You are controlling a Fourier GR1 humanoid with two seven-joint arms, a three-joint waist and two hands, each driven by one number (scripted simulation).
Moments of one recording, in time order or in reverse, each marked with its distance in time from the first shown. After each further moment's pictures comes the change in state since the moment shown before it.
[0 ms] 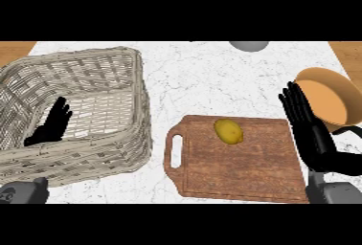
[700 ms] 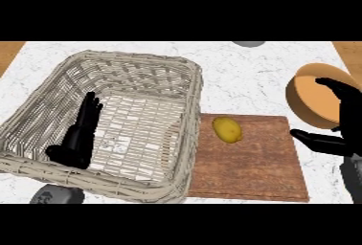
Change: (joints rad) left arm 0.015 -0.180 -0.095 -0.176 -0.088 0.087 -0.086; right arm -0.128 -0.123 -0.193 0.147 0.079 0.155 -0.603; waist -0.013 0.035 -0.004
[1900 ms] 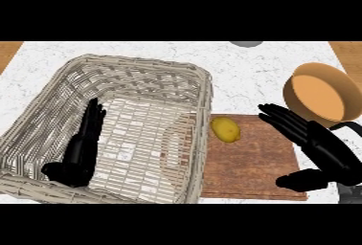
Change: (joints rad) left arm 0.084 -0.066 -0.009 -0.116 -0.094 0.001 0.029; right arm 0.135 -0.136 0.315 -0.342 0.617 0.021 0.450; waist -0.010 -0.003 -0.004
